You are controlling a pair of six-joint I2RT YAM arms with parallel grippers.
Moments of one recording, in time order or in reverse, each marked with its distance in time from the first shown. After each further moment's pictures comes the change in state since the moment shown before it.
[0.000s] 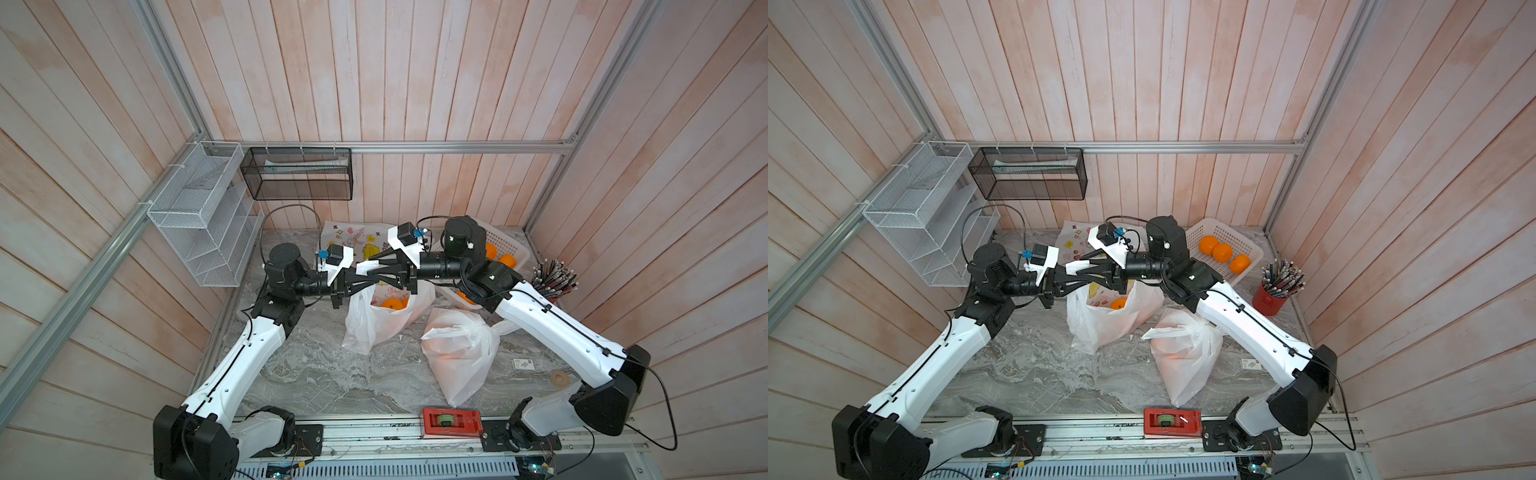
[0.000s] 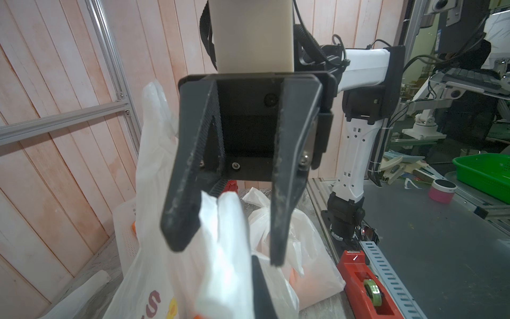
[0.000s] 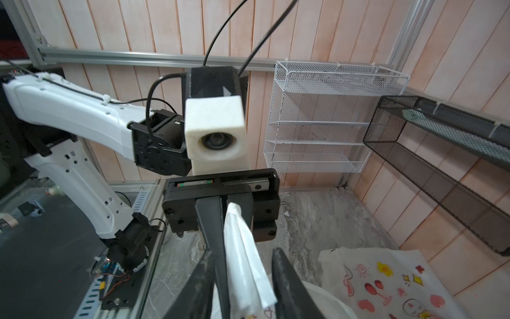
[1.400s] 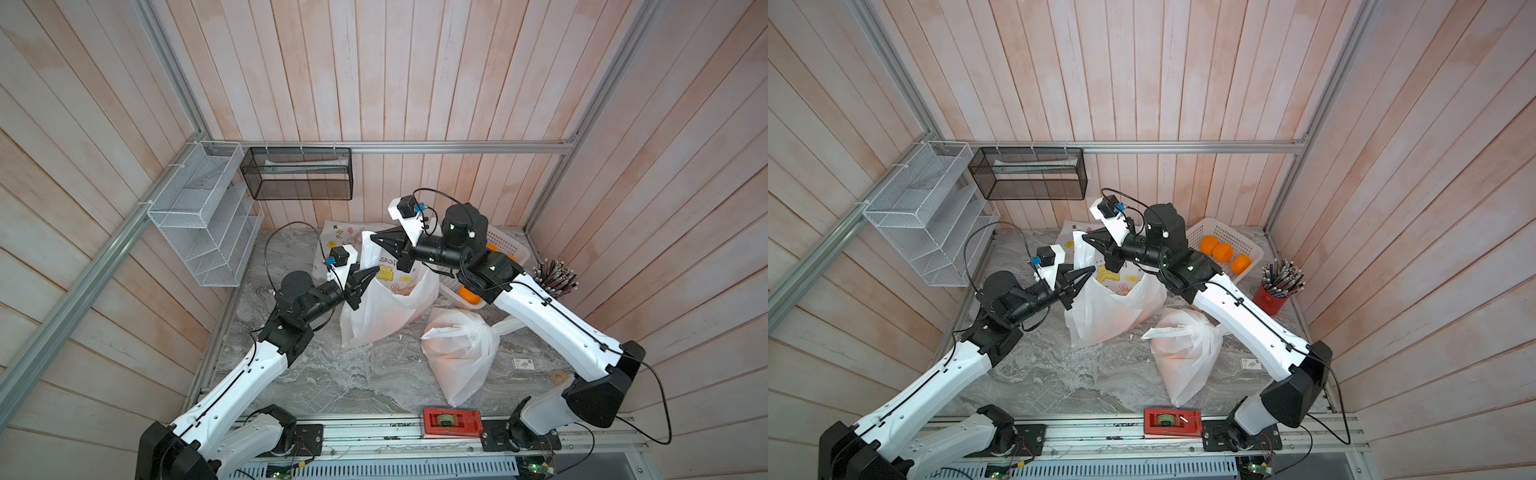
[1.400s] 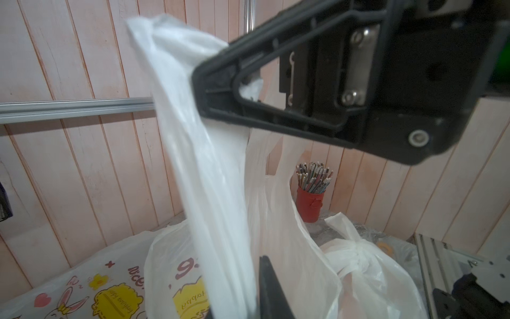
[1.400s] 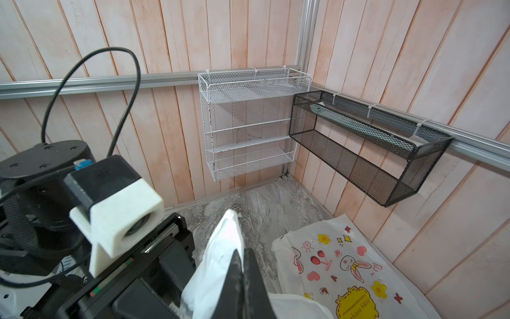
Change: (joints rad) left arm -0.199 -0.141 -0.182 0.111 -0.766 -0.157; right arm 0.002 0.045 0.134 -0.034 0.324 0.116
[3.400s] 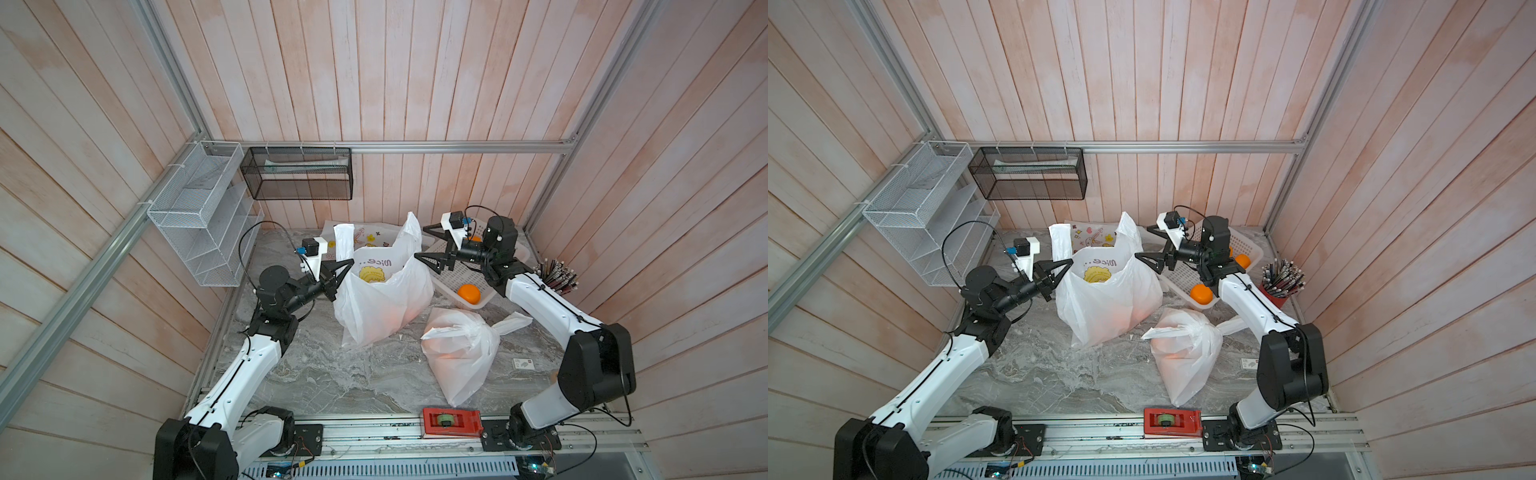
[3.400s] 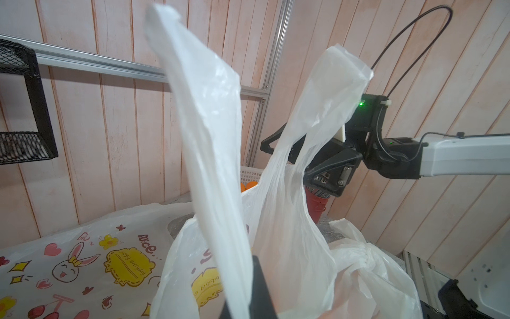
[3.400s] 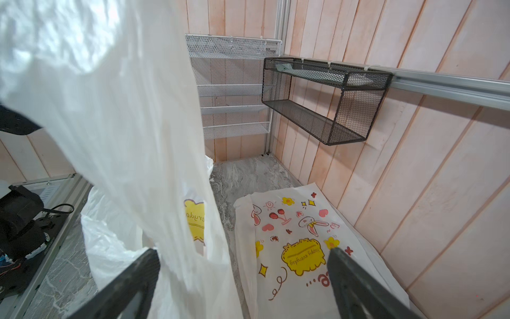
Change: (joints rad) left arm 0.286 0.058 -0.060 0.115 0.256 -0.182; right arm -0.465 0.069 -0.407 0.463 -0.549 -0.094
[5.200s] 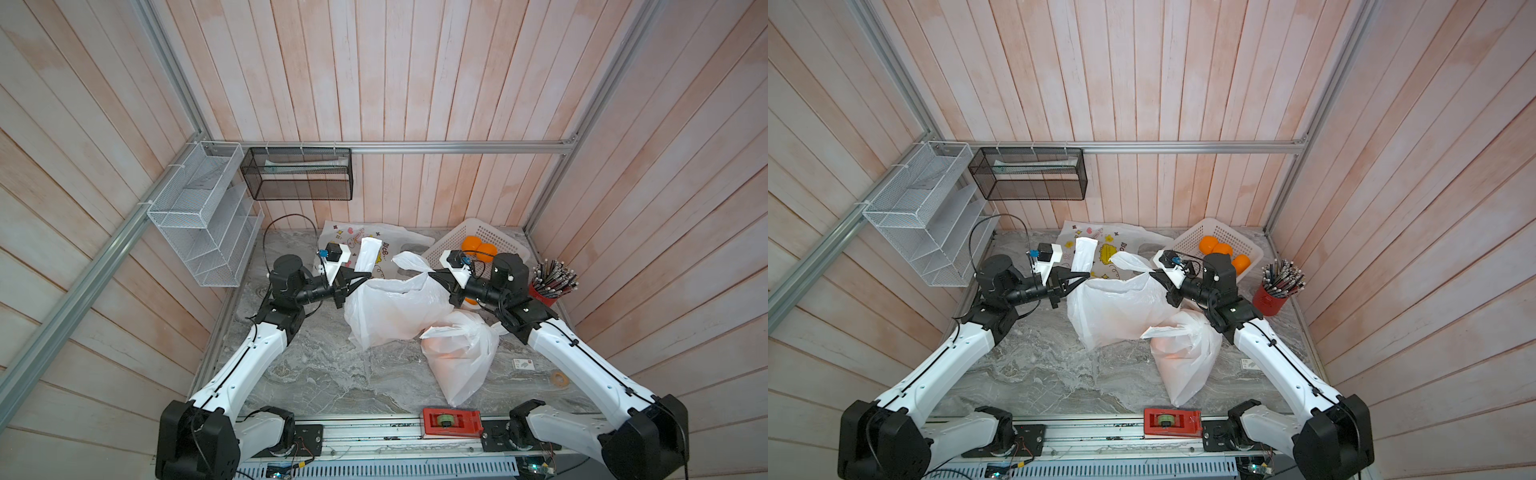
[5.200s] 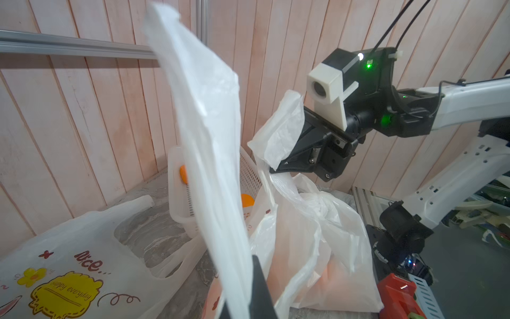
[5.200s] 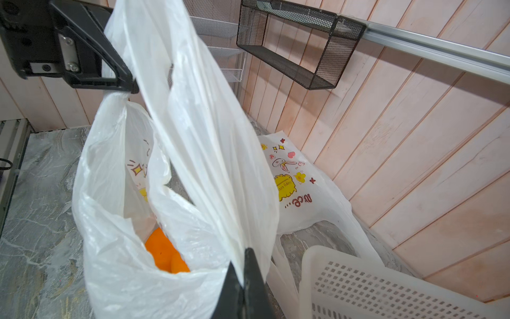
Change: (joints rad) left arm -0.077 0.099 0.122 -0.197 0.236 0.240; right arm 0.126 -0.436 -0.317 -0.282 0.438 -0.203
